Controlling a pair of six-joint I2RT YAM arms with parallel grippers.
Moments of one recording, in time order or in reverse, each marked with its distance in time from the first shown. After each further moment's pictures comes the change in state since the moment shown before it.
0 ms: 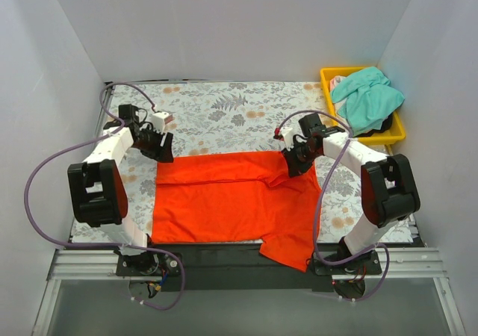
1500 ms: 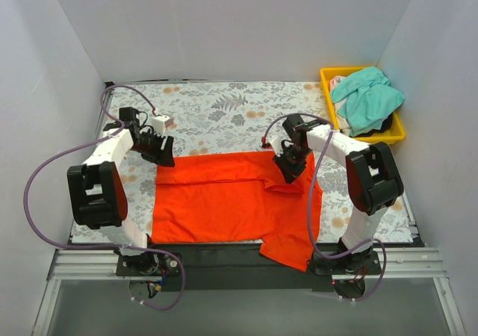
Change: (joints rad) left arm 0.000 -0.021 -0.029 -0.055 0.019 -0.011; right arm 0.098 0.150 0.168 -0.238 0.054 -0.046
